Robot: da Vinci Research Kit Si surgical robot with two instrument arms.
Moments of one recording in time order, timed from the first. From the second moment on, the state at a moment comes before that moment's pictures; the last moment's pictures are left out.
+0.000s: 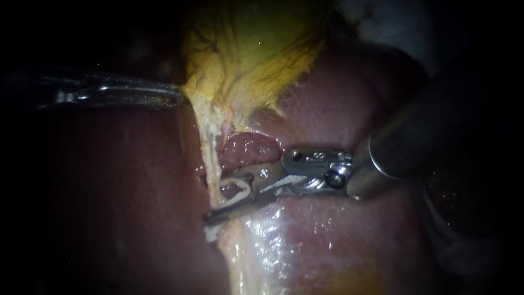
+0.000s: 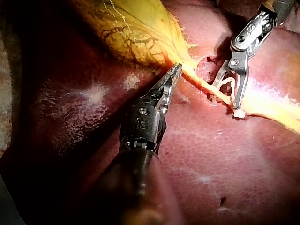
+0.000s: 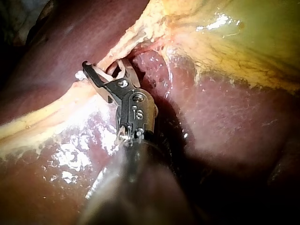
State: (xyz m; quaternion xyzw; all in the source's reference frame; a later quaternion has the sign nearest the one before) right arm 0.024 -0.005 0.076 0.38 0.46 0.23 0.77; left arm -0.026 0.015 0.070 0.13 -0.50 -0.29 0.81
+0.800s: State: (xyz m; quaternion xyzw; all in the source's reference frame) right arm 0.018 -0.003 0.073 0.39 0.46 0.23 0.76; left arm -0.026 0.015 0.070 0.13 -0.50 -0.29 0.81
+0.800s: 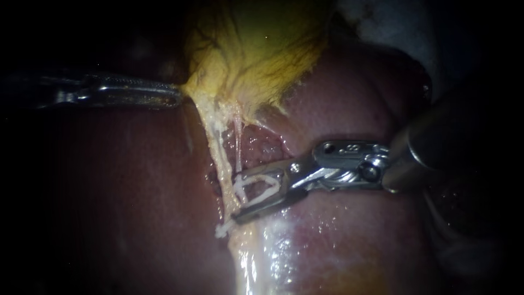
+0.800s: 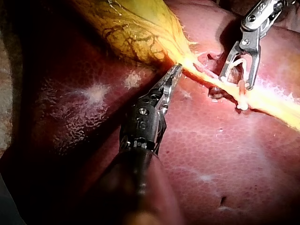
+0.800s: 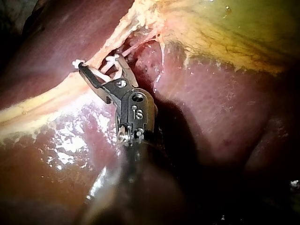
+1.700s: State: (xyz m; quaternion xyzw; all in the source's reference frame) right arm 0.017 -0.001 0.068 0.44 0.51 0.22 0.71; left arm -0.026 0.015 0.070 0.13 -0.50 -0.29 0.81
